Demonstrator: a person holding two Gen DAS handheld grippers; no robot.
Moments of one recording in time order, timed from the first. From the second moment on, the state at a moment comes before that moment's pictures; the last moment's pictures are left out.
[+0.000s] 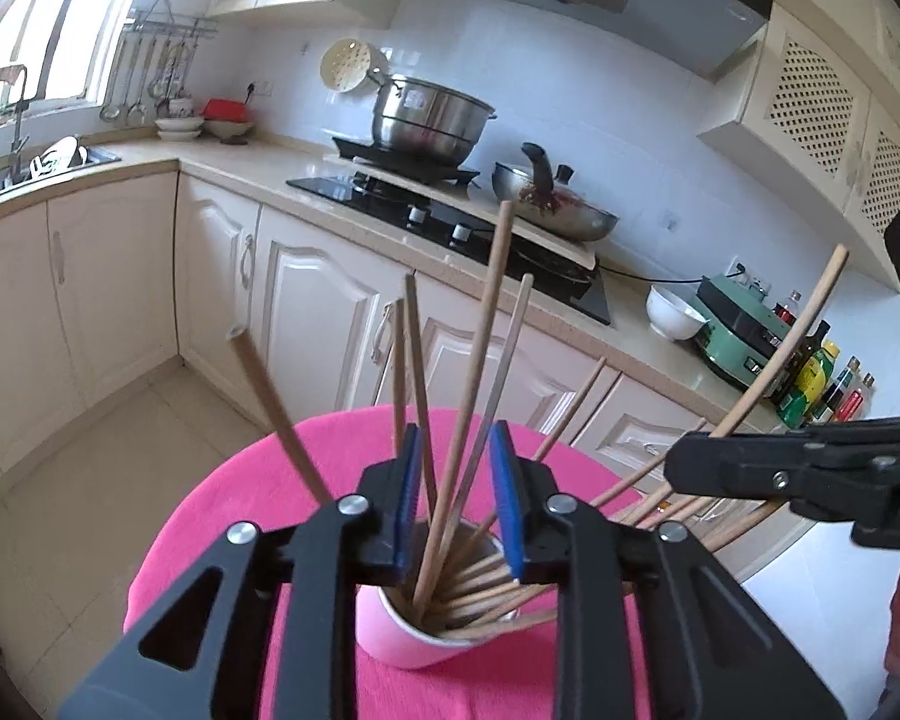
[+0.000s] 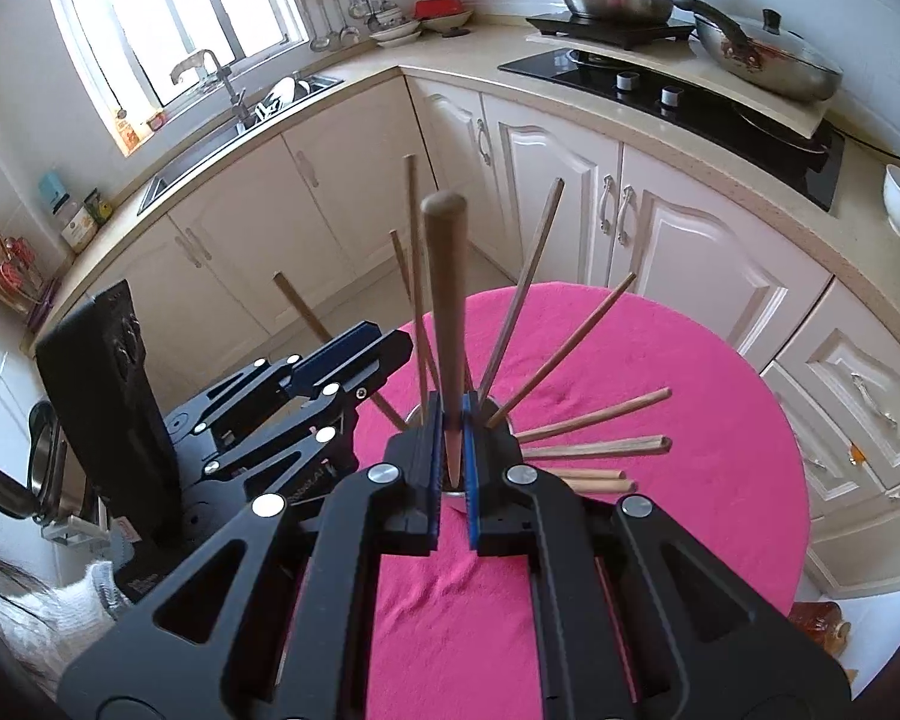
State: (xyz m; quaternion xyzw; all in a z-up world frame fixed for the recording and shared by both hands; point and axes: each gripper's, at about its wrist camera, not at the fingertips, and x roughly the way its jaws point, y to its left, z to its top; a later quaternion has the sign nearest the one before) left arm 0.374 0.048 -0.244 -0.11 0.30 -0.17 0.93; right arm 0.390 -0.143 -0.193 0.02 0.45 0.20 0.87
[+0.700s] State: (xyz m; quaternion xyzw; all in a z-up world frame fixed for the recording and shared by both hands) left arm 0.337 0.069 -0.238 -0.12 0.31 -0.11 0.94; right arm 0.387 -0.137 -0.196 -0.01 0.44 0.20 0.88
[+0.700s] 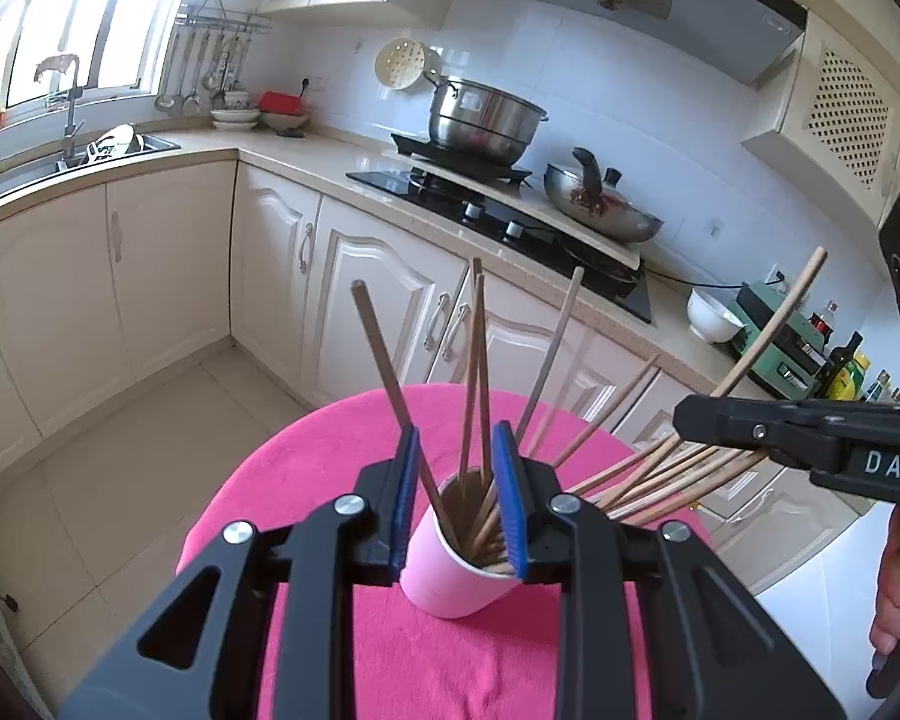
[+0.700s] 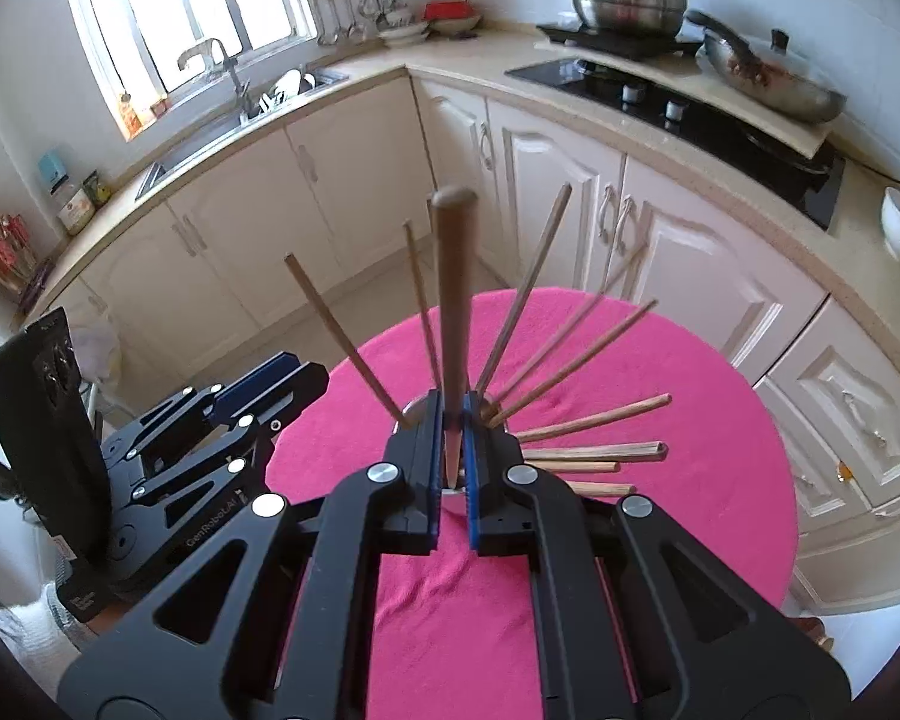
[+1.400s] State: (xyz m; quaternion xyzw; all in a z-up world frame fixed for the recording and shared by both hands) left arm 0.316 0.063 -0.210 -0.10 0.32 -0.06 0.94; right arm 0.381 -0.152 -0.184 0.01 0.43 0.20 0.88
